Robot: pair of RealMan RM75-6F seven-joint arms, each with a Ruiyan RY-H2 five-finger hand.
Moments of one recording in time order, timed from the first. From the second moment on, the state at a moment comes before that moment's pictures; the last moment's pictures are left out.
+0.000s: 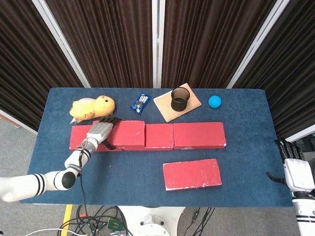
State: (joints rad) left arm -1.00 -1.37 -0.08 -1.52 0.57 0.71 0.29; right arm 0.11 -1.15 0.08 -1.50 -1.40 1.37 0.03
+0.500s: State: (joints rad) left arm -1.02 -1.36 -0.07 -1.54 0.54 0.71 0.31; right arm 0.11 -1.15 0.08 -1.51 -1.40 1.37 0.03
